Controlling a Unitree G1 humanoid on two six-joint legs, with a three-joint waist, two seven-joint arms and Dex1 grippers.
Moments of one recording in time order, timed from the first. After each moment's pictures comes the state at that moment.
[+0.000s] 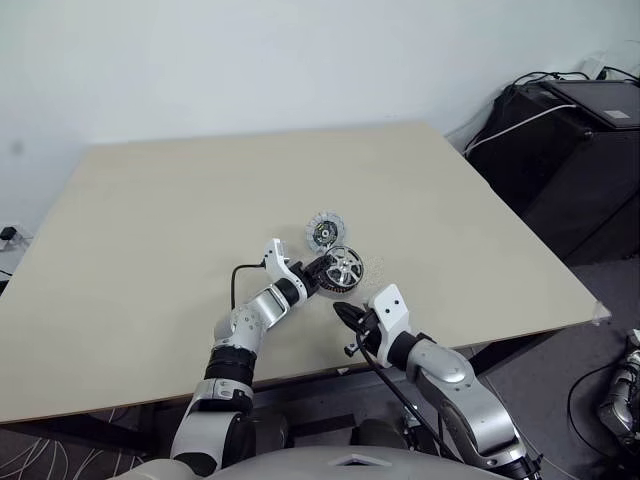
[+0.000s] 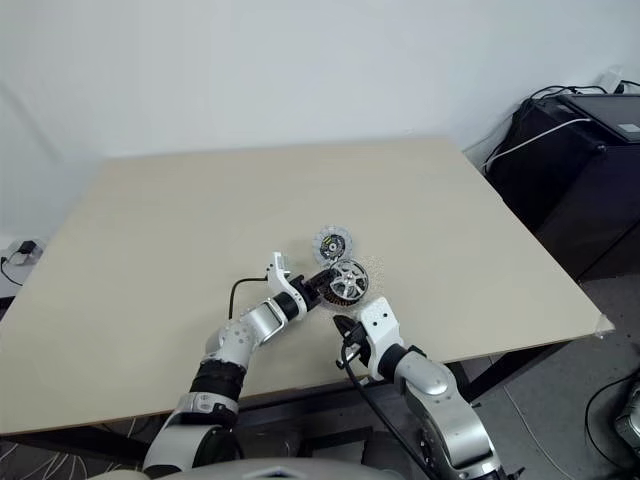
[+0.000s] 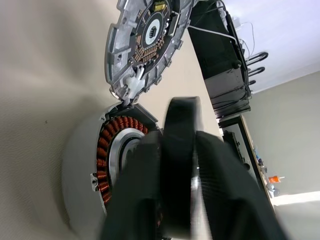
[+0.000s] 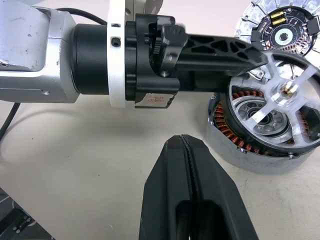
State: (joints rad) left arm -0.37 -0.15 0.13 0.47 -0.68 0.59 -0.33; right arm 0.18 -0.28 0.26 -0.36 0.17 0.42 0.46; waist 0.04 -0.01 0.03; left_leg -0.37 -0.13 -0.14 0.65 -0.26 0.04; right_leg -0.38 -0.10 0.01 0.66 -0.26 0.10
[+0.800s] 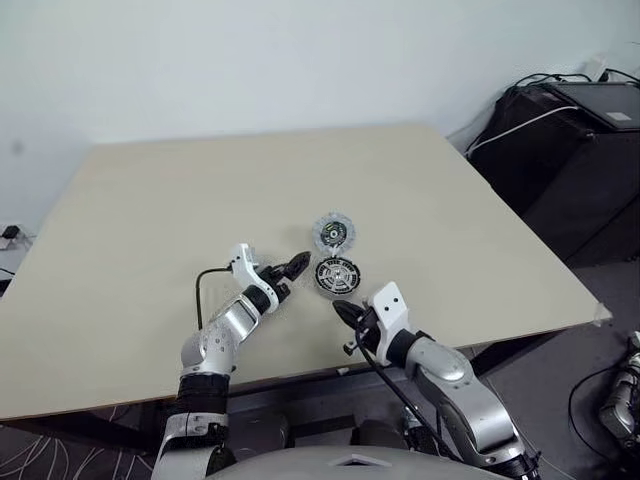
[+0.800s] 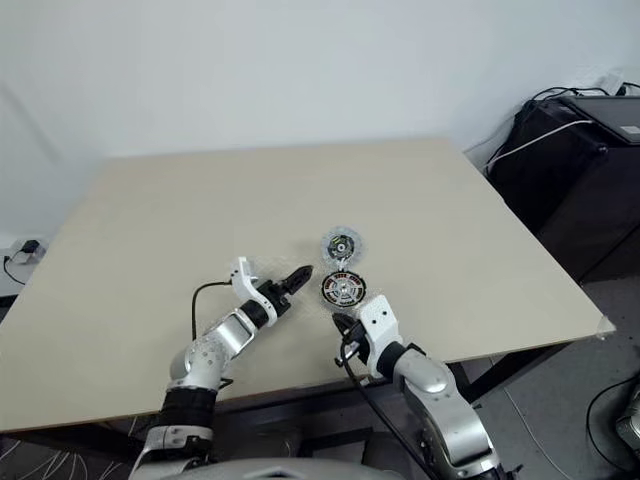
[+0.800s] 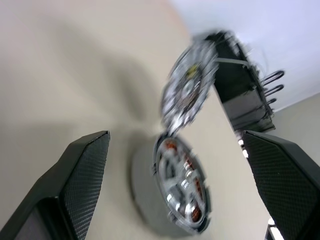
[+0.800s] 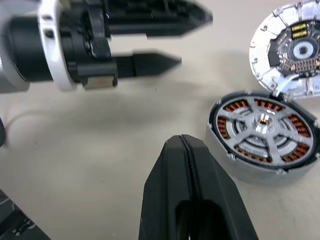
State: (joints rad) left arm -0.17 -0.06 0.09 0.13 -0.60 0.49 -0.36; right arm 0.16 -0.28 0.26 -0.36 0.17 0.42 0.46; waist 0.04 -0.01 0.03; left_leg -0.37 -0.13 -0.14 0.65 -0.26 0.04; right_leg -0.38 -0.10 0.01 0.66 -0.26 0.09
